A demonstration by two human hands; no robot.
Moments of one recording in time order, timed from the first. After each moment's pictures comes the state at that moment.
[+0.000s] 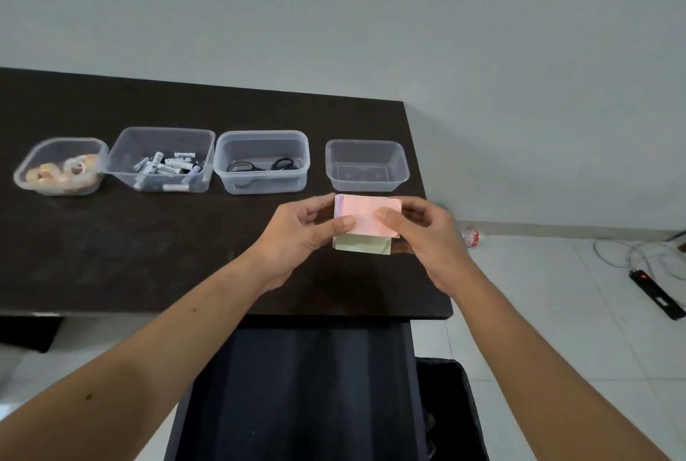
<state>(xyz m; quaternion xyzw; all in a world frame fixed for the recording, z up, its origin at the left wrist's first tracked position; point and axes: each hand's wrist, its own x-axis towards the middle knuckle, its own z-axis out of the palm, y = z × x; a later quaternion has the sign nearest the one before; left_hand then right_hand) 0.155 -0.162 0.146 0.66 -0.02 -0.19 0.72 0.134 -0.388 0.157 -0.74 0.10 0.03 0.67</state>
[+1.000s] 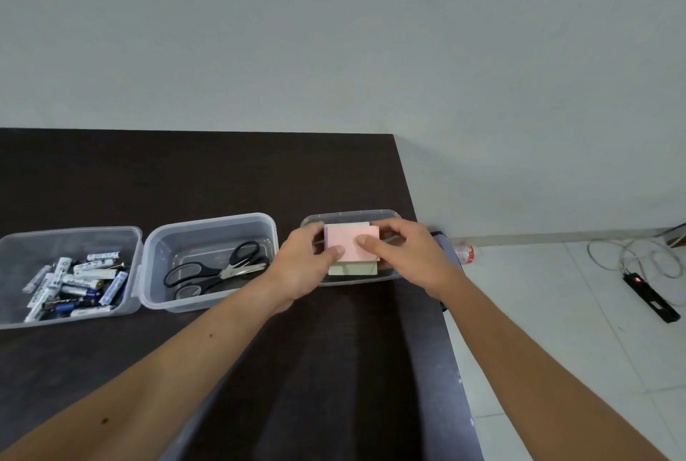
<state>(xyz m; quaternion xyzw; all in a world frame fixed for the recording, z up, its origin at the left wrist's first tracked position) 0.361 -0.212 0.097 0.78 0.01 -0.23 0.58 0.340 -0.421 0.117 -0.84 0.10 0.12 0.52</state>
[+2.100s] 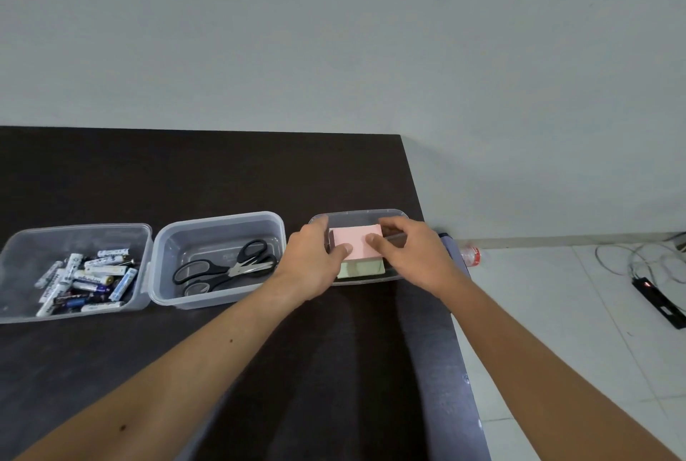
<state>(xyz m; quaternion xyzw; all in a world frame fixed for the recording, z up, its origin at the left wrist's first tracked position) 0.357 -0.213 0.112 0.85 0.00 -0.20 0.48 0.341 -0.413 0.119 -0.91 0.09 0.09 0.39</state>
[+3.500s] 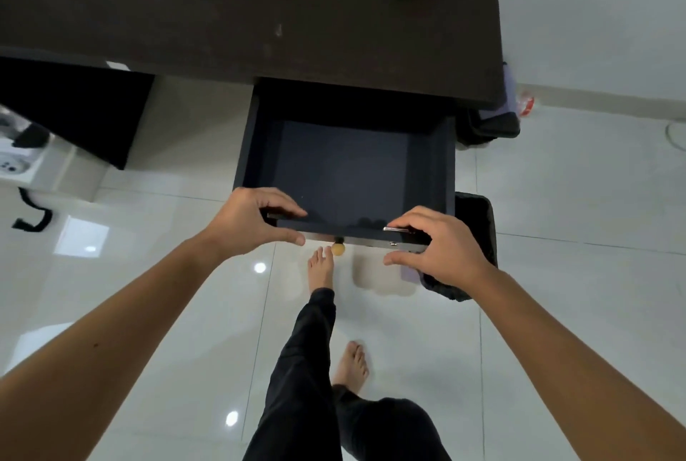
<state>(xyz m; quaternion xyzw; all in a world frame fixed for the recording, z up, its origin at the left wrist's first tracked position) -0.134 -0.041 0.019 0.89 -0.05 -0.19 0.41 -0.151 -0.387 0.006 -0.93 -0.14 0.15 0.31</state>
